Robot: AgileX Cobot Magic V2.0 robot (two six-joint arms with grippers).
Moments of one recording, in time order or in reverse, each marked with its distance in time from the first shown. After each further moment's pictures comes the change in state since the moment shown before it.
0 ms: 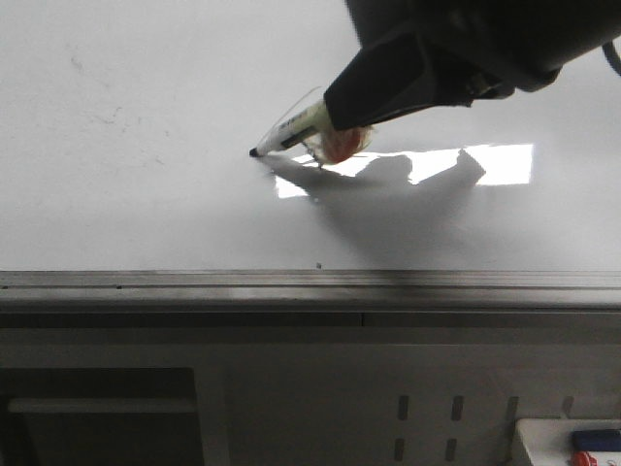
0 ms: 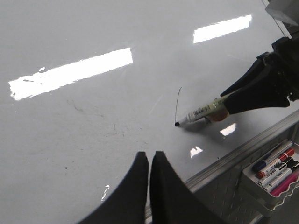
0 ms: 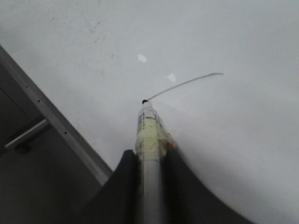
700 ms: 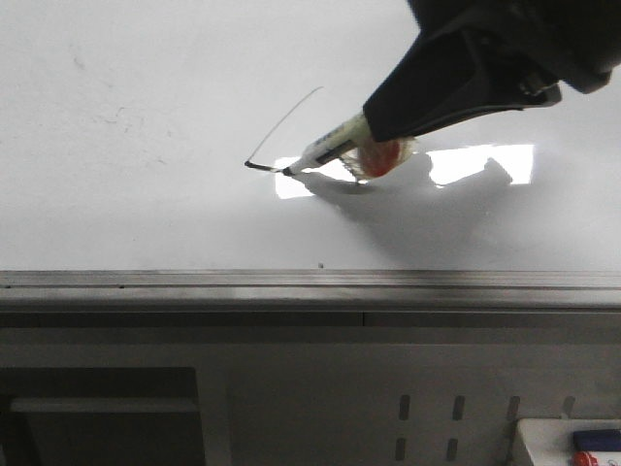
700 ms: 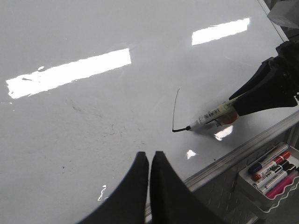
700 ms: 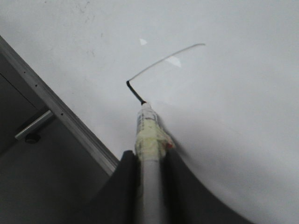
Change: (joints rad) left arm 0.001 0.000 0.000 -0.020 0.000 0.000; right arm -0.133 -0.063 0.002 0.009 0.167 0.000
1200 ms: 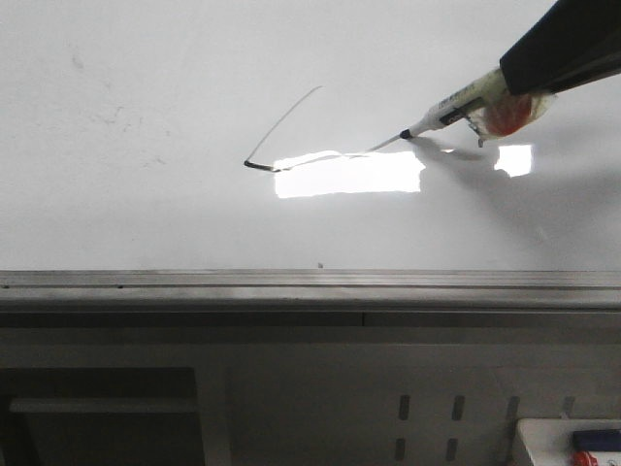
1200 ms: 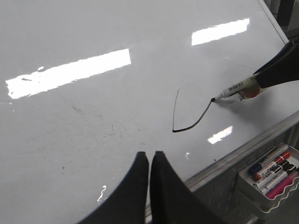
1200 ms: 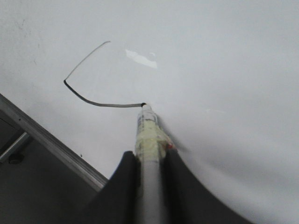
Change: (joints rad) left arm 0.000 0.000 0.000 0.000 0.000 0.000; right arm -0.263 -0.138 0.009 -0.002 0.174 0.000
